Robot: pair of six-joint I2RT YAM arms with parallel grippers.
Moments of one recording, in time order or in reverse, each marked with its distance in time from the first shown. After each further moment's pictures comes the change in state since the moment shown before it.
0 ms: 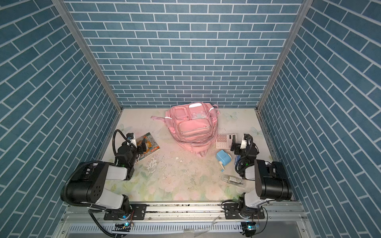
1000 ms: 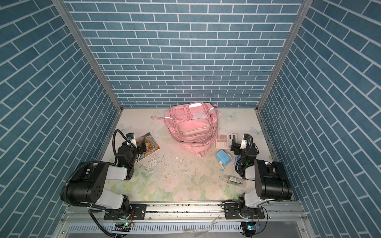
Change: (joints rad) left arm 0.000 0.000 0.000 0.000 0.000 0.000; right arm 0.000 0.000 0.000 0.001 -0.004 0.000
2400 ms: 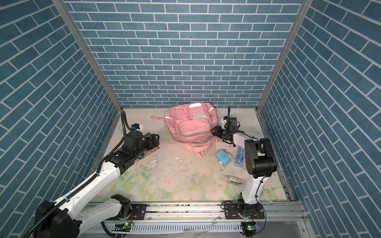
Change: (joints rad) left arm -0.379 -0.428 0.531 -1.303 -0.052 -0.659; right arm 0.265 0.330 0.823 -1.043 -0.351 0.504
